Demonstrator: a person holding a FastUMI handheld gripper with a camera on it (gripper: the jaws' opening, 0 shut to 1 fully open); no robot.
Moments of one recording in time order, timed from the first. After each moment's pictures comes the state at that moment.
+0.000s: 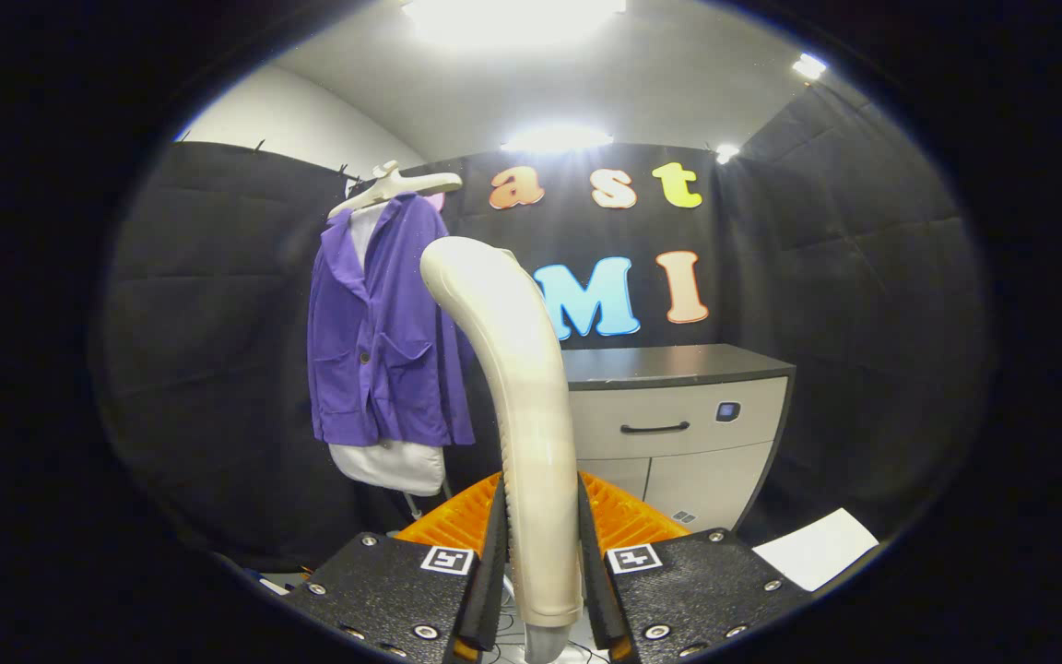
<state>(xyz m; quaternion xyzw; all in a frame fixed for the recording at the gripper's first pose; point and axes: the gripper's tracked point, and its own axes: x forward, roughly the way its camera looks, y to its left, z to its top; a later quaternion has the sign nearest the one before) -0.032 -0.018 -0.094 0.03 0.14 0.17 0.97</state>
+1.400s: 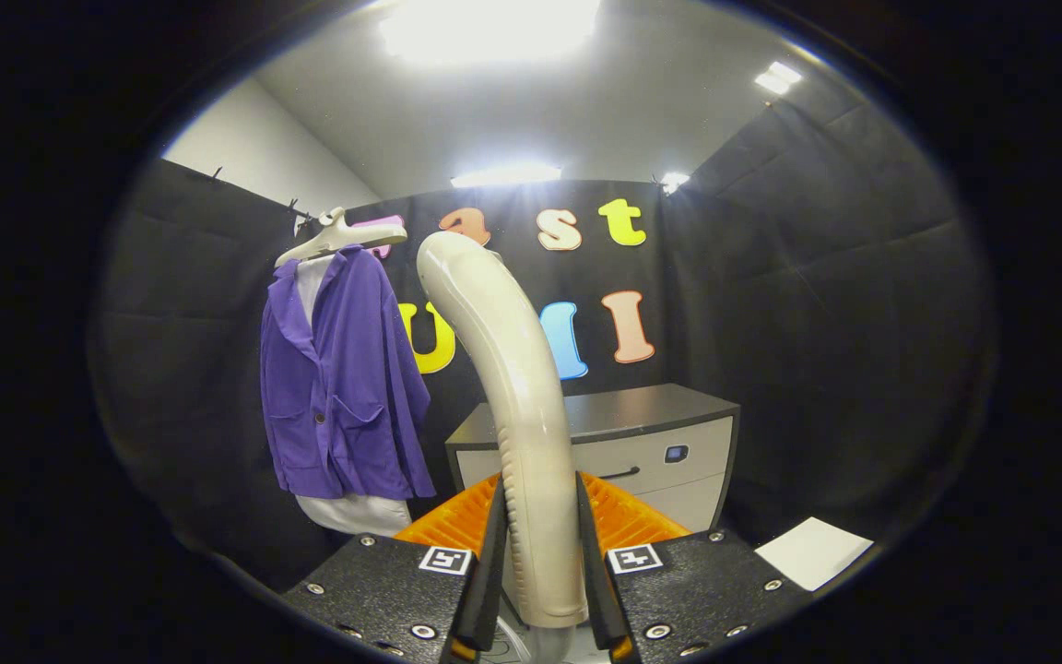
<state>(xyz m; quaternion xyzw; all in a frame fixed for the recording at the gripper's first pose) -0.014 -0.022 -0.036 0.05 0.10 0.09 0.99</state>
